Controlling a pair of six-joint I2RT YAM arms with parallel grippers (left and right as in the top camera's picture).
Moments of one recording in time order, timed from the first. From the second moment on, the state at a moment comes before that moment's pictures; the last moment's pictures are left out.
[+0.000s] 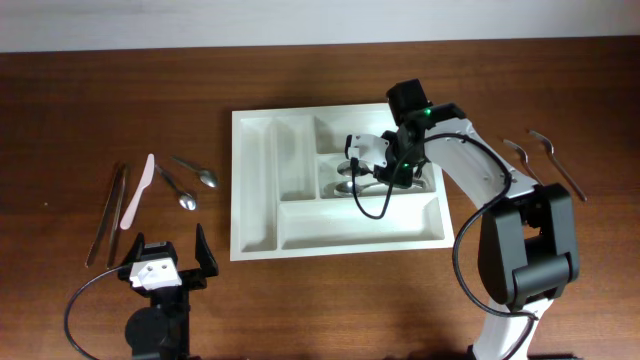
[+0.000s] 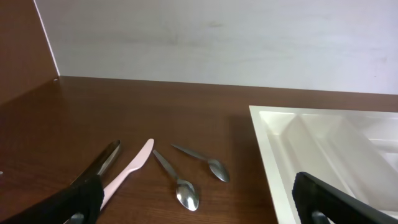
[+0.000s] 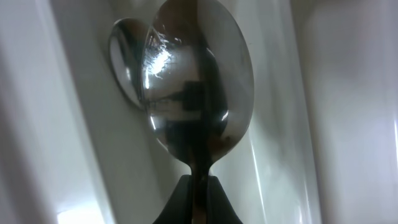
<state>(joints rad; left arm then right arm) 0.09 0.01 0.02 -0.10 -0.04 -0.03 0.26 2.00 1.49 -0.85 -0.26 -1.11</state>
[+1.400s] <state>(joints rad) 0.09 0.01 0.02 -0.10 -0.04 -0.03 -0.39 2.11 1.78 -0.99 0.01 -0.52</state>
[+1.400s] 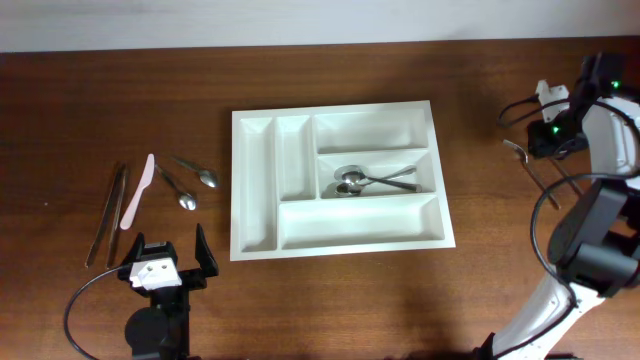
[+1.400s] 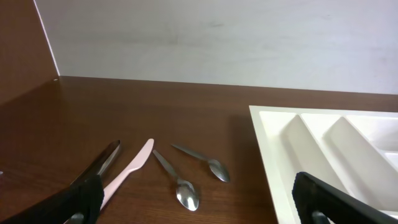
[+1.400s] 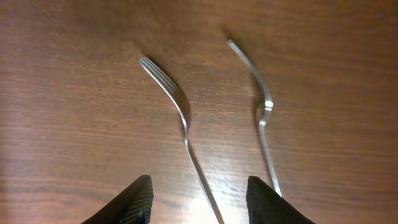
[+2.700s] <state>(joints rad) 0.09 0.01 0.02 -0.10 -0.04 -0.03 -0.39 2.28 1.81 -1.02 -0.08 -0.37</state>
